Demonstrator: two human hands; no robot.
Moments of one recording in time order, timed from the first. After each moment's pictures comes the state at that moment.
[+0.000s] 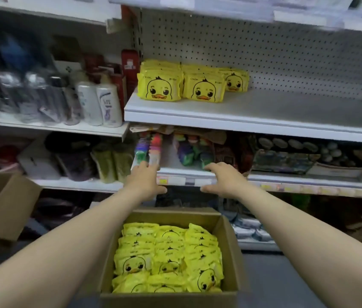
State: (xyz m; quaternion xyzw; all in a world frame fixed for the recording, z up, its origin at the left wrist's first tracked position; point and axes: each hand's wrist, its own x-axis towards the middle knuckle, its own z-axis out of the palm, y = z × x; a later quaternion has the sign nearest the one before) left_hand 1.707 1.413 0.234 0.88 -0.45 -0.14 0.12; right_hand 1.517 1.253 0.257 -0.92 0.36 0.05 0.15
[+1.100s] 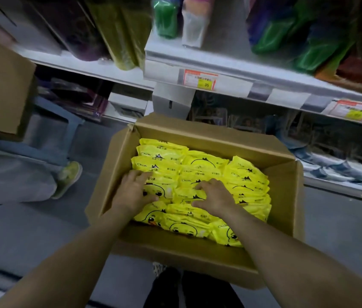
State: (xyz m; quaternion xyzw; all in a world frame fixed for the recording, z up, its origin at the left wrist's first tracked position) left_hand 1.721 1.494 -0.105 0.90 -0.27 -0.34 0.06; right_hand 1.560 1.295 -0.129 -0.84 0.30 0.31 0.33
